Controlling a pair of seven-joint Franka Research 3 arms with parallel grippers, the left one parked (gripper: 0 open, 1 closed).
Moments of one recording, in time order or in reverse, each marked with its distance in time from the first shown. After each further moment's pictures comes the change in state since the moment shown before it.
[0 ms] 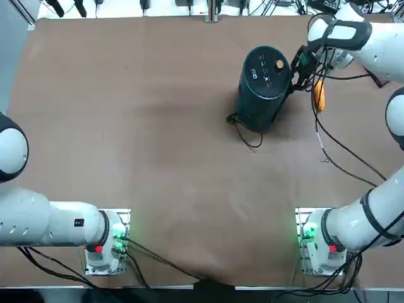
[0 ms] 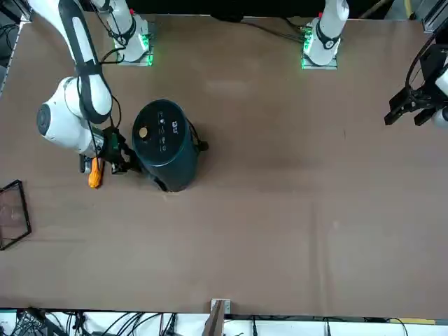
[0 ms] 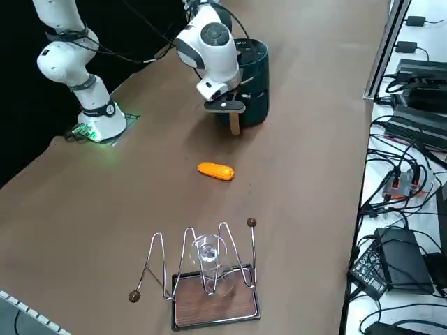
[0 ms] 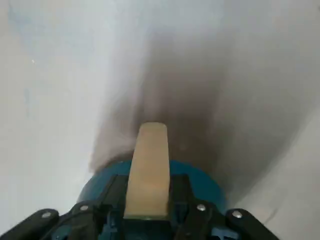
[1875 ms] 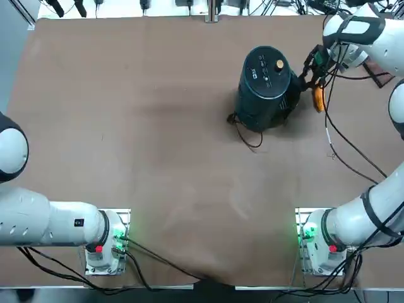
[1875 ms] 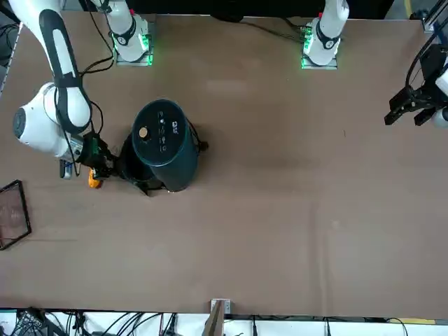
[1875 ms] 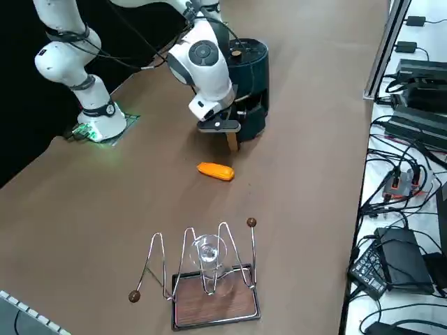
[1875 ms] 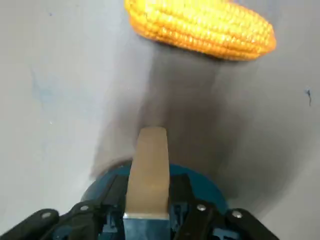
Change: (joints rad) arm -0.113 0.043 -0.010 0.035 -0.012 -0.002 -0.129
